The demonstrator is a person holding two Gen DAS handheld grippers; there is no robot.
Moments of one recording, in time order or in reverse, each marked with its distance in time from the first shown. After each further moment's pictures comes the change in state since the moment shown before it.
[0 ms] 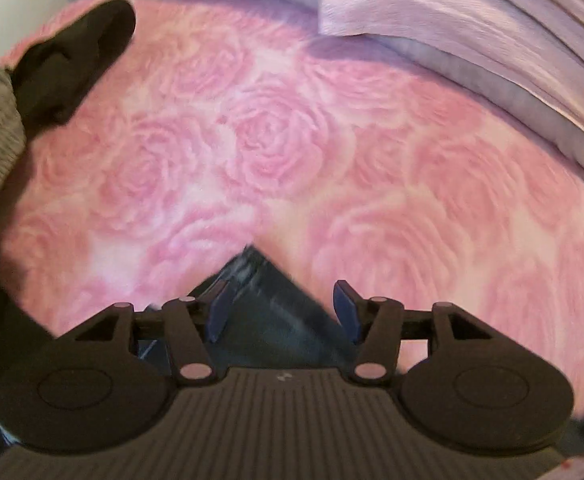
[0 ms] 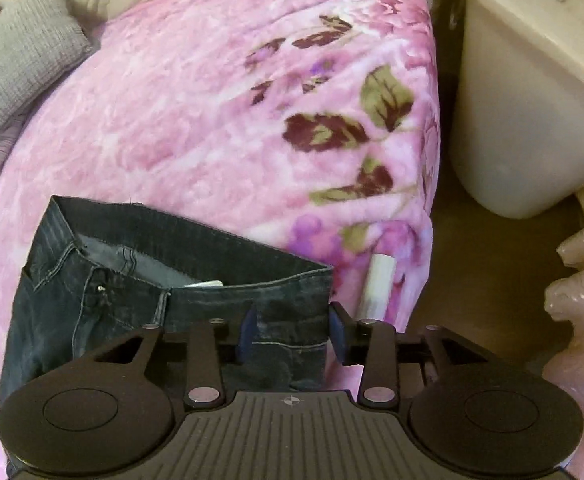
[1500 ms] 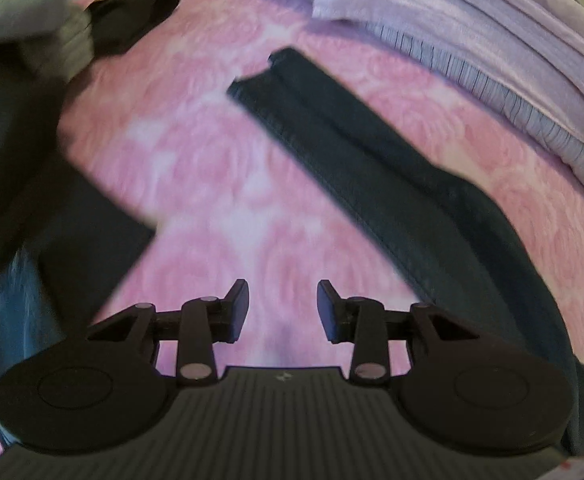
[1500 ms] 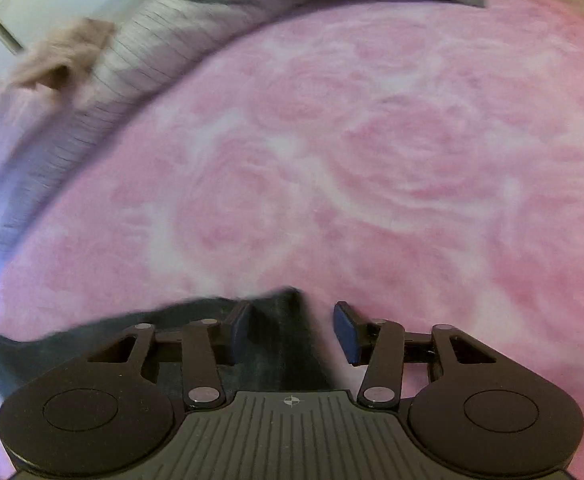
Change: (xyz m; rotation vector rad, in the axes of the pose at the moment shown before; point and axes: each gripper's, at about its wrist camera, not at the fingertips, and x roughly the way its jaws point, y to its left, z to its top) left arm -0.111 -0.043 -0.132 -0.118 -0.024 0.026; right arm 0.168 0.262 0.119 -0.785 0.156 0.548
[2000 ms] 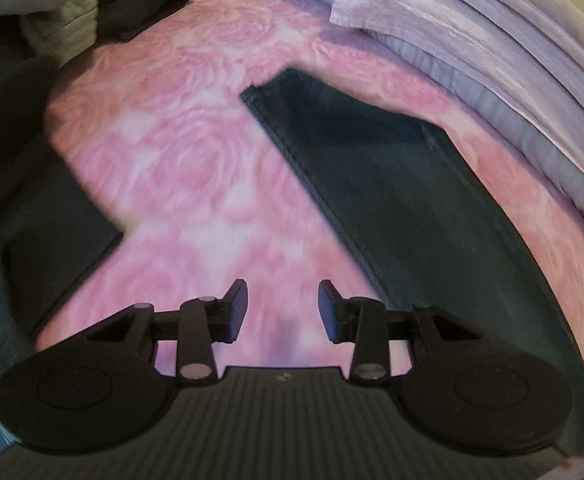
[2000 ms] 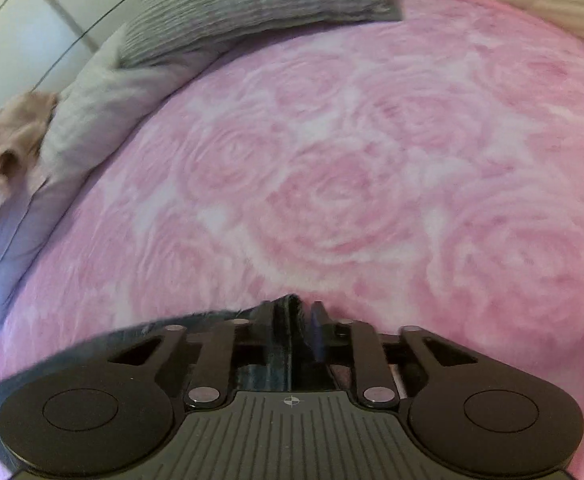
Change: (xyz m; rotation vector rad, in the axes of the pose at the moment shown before) left arm 0.041 -0.013 0.034 -0.109 -0.037 -0.003; right arm -0.028 -0.036 0.020 0.213 -0.116 -0.174
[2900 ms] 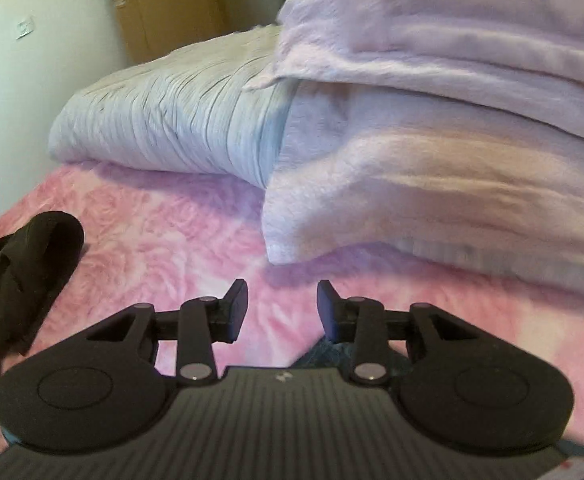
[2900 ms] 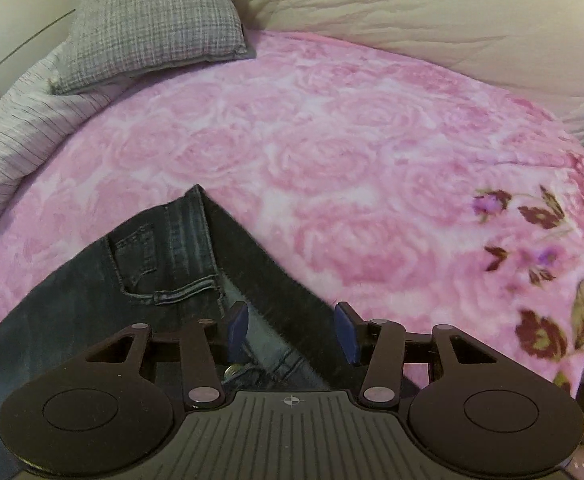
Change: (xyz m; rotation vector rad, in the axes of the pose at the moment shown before) left arm 0.119 -0.084 0.186 0.390 -0.352 0.039; right arm -0.135 0.052 -0.137 0.114 -0.157 -0.386
